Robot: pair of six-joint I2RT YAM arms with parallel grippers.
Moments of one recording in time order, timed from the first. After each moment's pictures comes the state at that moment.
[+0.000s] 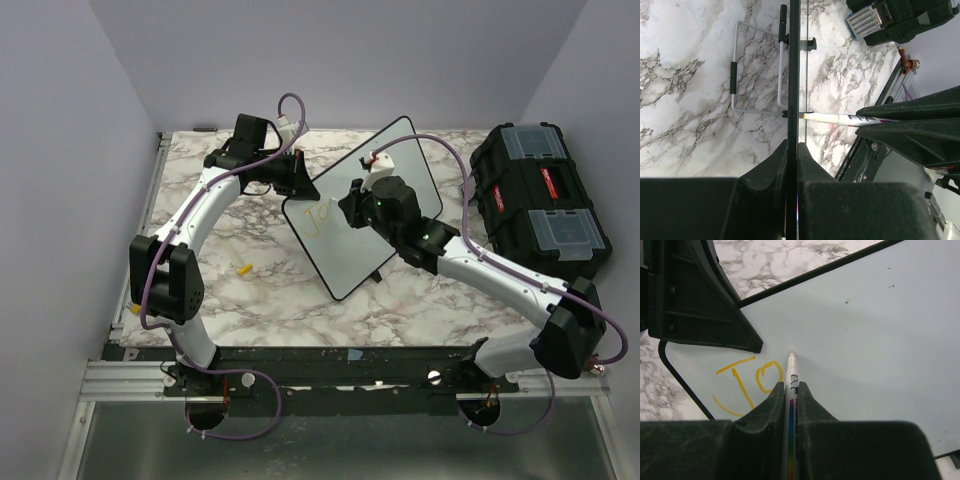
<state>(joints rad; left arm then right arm) -0.30 1.74 1.58 -0.61 0.84 -0.17 0.81 1.39 1.11 -0.05 0.28 0.30</state>
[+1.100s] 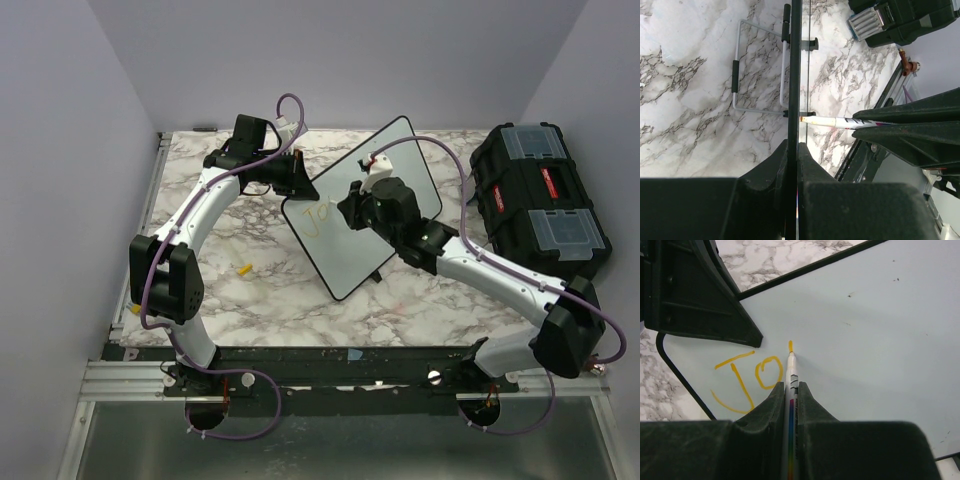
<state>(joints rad) -0.30 1.74 1.57 -0.61 0.83 -0.18 0.80 1.40 1.10 -0.03 0.25 0.30</state>
